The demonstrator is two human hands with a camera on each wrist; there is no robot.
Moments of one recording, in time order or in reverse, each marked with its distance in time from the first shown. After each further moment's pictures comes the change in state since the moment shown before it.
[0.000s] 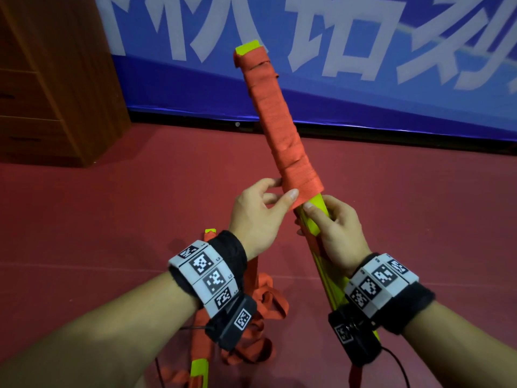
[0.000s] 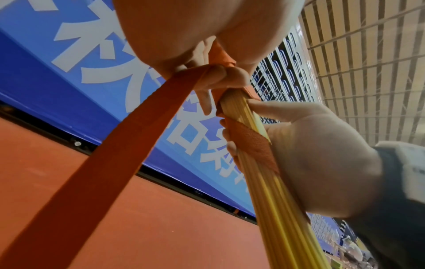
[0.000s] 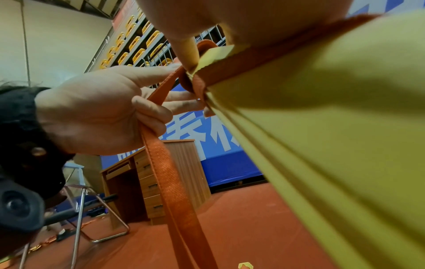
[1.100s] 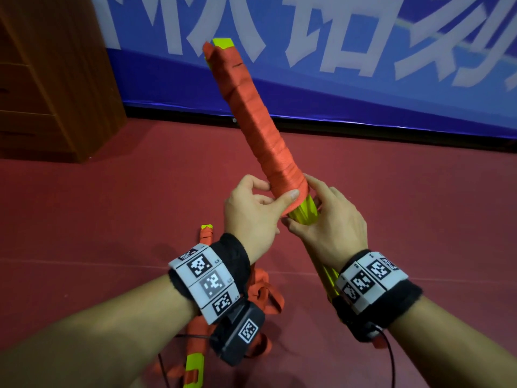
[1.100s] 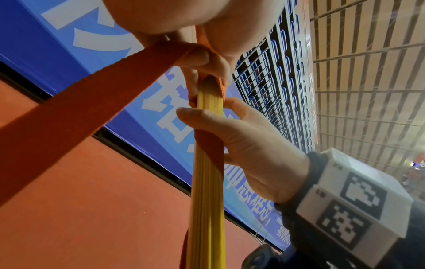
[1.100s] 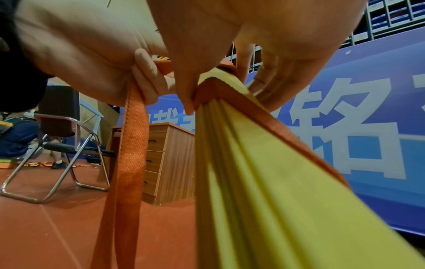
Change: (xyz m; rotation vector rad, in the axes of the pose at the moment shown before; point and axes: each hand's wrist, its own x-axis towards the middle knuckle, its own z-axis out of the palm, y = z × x) left_hand -0.014 0.008 0.012 -0.071 0.199 -0.098; right_hand -0.005 -0.011 -0.008 -0.920 0.051 -0.164
